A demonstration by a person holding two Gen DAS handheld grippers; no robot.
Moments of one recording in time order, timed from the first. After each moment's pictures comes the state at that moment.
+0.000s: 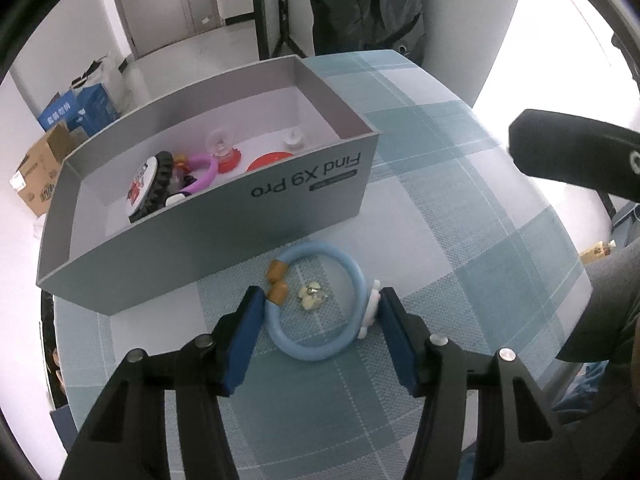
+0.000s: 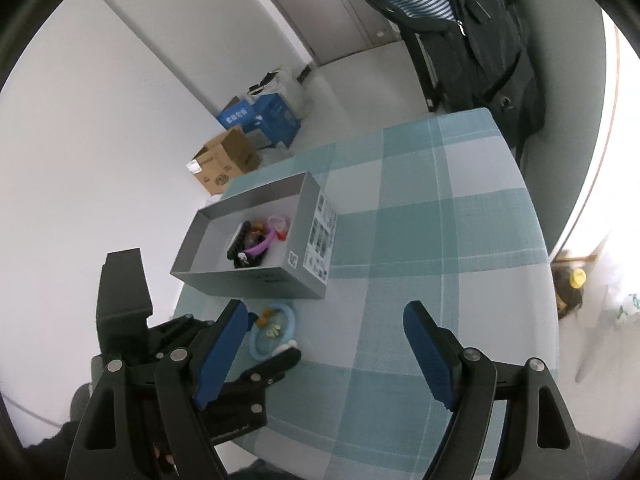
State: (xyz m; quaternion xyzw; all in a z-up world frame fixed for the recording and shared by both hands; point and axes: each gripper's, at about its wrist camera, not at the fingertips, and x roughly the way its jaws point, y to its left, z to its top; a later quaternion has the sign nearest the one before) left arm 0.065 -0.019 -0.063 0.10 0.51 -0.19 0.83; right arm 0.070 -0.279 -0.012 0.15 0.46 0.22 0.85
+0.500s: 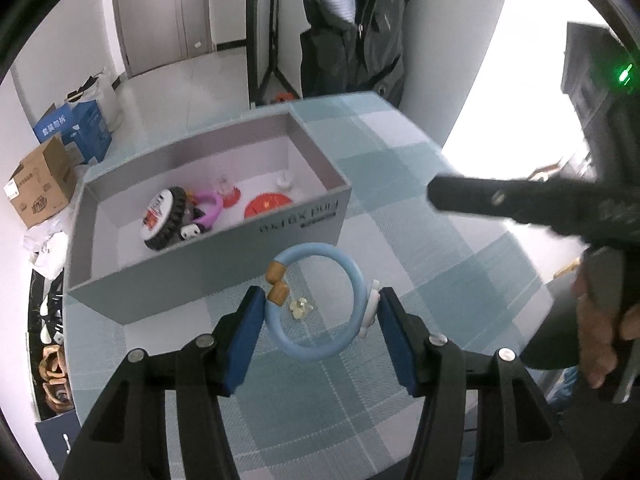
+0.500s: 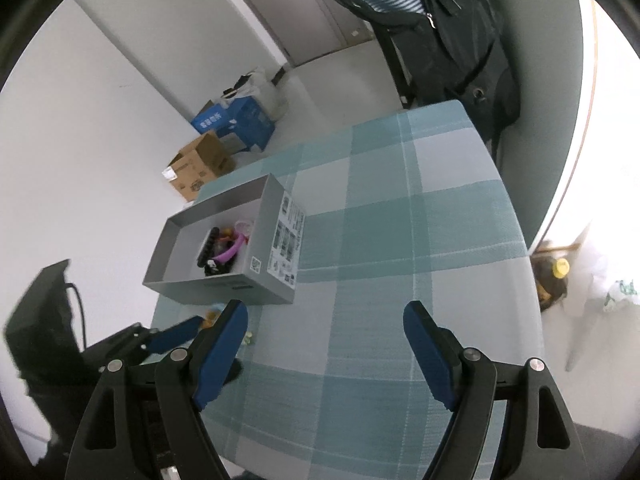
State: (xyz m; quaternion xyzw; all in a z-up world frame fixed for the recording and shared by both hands) left arm 0.054 -0.008 -0.031 0.06 0.47 -0.23 0.85; right arm 0.077 -0.286 -0.024 0.15 0.48 0.18 0.85
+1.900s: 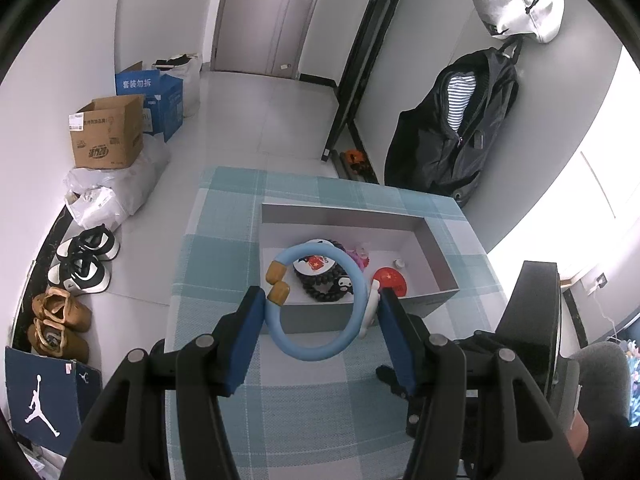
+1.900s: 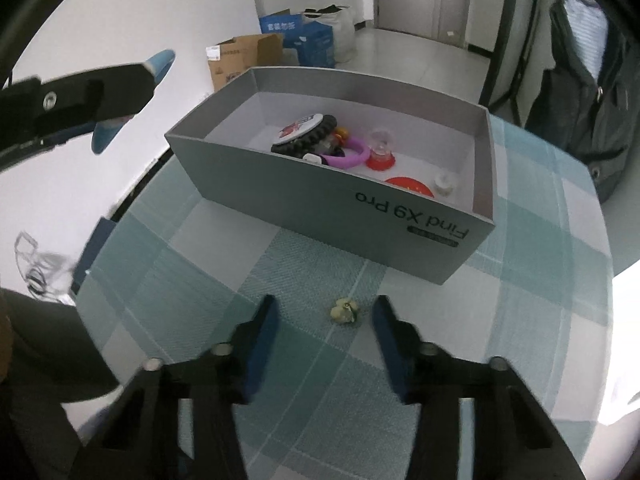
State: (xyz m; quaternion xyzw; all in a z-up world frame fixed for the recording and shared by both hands) left arm 0.075 0.091 0.001 -0.09 0.42 -0.13 0.90; right arm 0.058 -0.129 -0.062 -0.11 0.49 0.23 0.83
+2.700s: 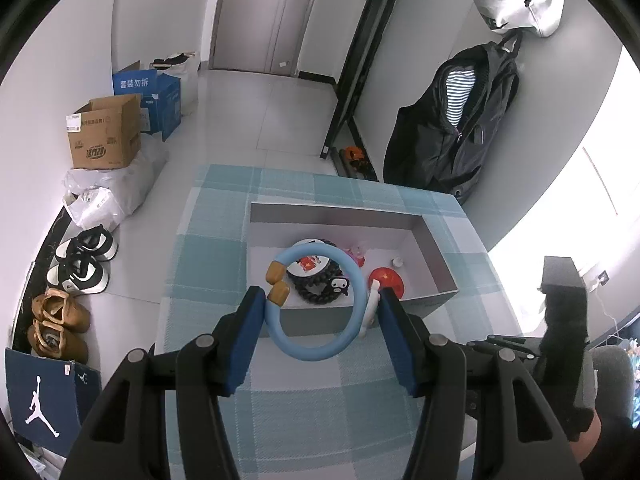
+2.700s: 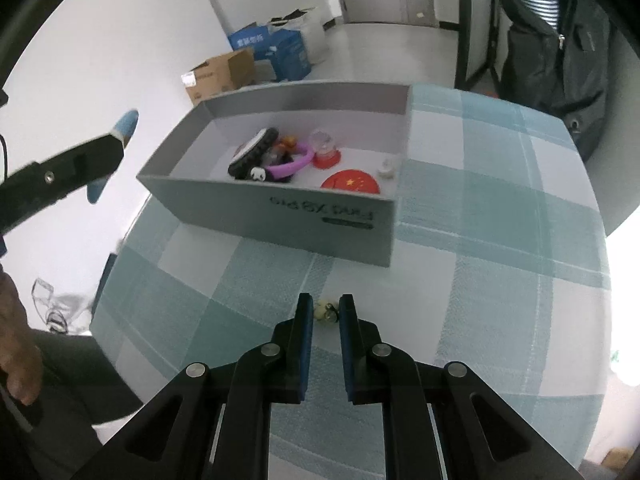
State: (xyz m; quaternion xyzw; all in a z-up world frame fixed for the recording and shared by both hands) left arm 0.077 0.084 0.001 -0.08 0.42 -0.13 0.89; right arm 0.075 -0.175 -0.053 -0.02 0.51 0.22 0.83
